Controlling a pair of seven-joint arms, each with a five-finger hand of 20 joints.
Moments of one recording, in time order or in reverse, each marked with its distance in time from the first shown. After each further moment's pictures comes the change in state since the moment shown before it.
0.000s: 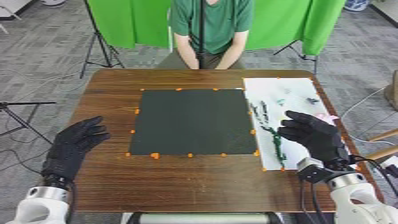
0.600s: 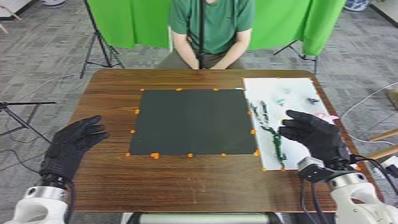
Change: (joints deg) left arm 0.1 -0.1 -0.5 -0.1 0.0 0.0 0.1; right arm 0.1 0.0 0.2 -0.1 0.1 0.1 -0.1
